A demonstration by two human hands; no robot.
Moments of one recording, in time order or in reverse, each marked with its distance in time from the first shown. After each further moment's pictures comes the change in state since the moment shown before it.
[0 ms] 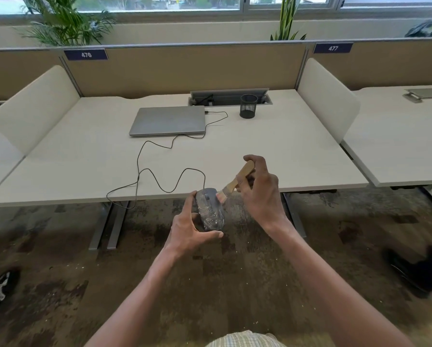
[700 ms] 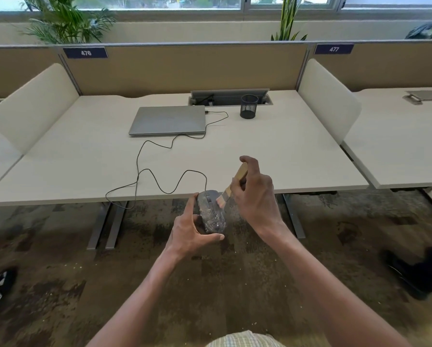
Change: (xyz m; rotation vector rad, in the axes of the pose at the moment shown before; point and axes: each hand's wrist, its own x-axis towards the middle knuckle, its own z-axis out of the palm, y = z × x) left_hand 0.000 0.000 0.002 0.022 -0.002 0.017; right_hand -0.002 -0.019 0.006 -0.115 -0.031 0.000
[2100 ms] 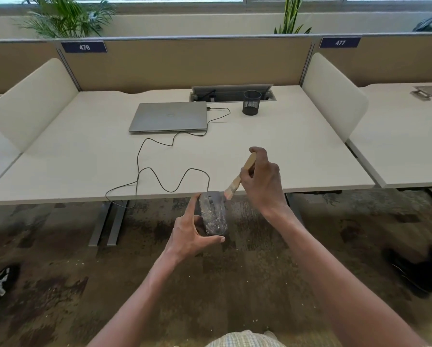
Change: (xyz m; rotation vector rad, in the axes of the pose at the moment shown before) left_hand 0.006 -0.013 0.001 0.010 -0.041 0.015; right_hand 0.038 0.015 0.004 -0.066 -0.004 0.114
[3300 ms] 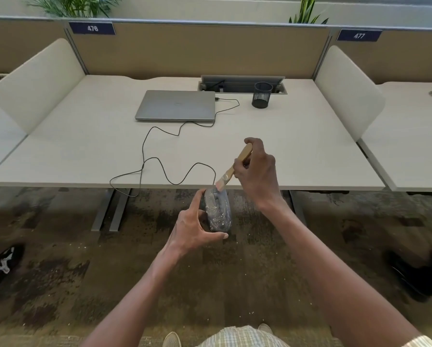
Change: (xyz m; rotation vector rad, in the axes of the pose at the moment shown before) left_hand -0.001 -0.001 0.001 0.025 0.001 -0.014; right_hand 0.009 -0.017 0.019 0.078 -0.034 -0.036
